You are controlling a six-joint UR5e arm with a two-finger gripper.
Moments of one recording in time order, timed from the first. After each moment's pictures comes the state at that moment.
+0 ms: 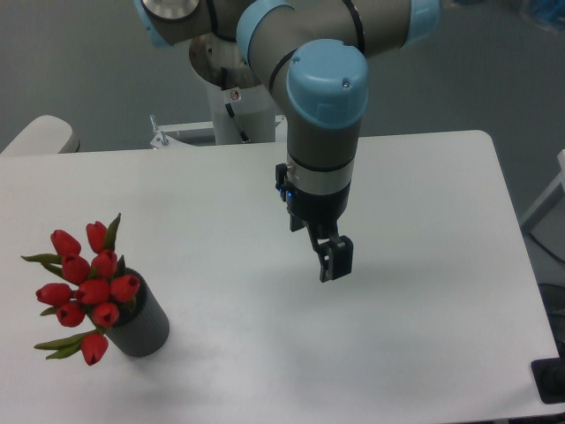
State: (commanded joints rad) arm 2.43 -1.88 -1.34 -1.33 1.50 1.57
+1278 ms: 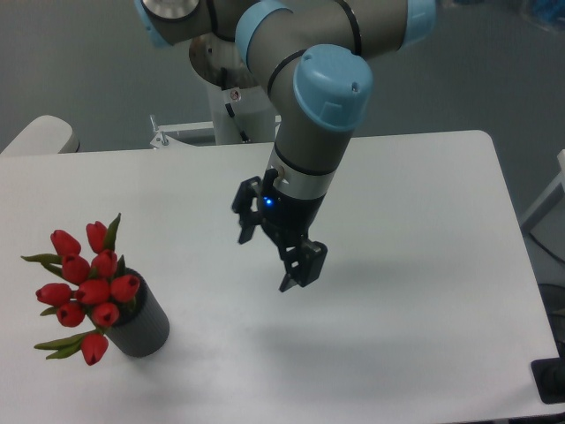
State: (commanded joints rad) arm 2.42 -1.85 -1.46 -1.29 1.01 1.08
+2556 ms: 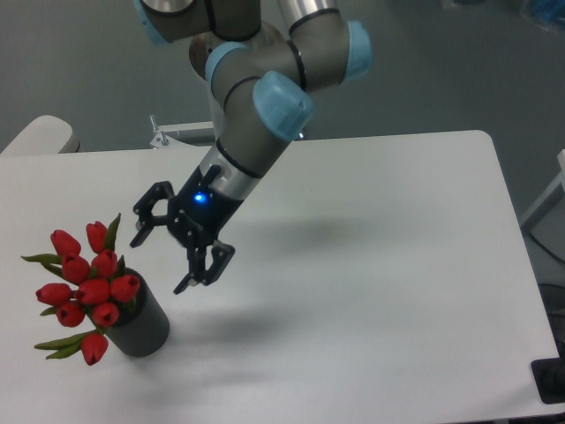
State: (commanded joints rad) arm 2.33 -1.85 -1.76 -0.74 0.73 0.91
